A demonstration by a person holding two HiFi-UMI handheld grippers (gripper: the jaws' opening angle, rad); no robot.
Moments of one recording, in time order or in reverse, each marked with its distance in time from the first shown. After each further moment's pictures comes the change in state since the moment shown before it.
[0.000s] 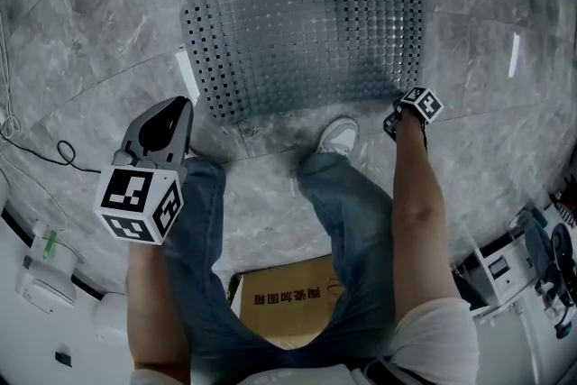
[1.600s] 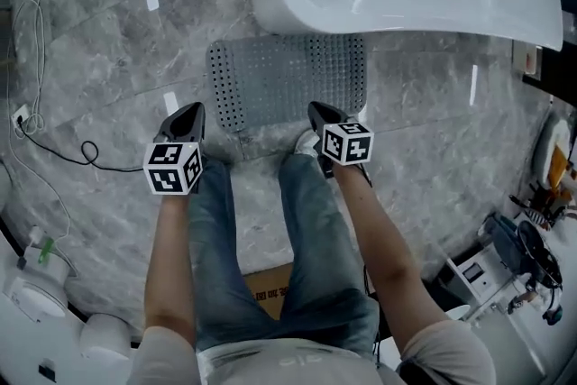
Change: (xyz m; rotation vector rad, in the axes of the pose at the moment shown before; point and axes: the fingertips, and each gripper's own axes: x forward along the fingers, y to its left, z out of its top) left arm -0.159 0.017 0.084 -0.153 -0.166 0.006; right arm -0.475 0.323 -0.074 -0.749 -0.187 0.726
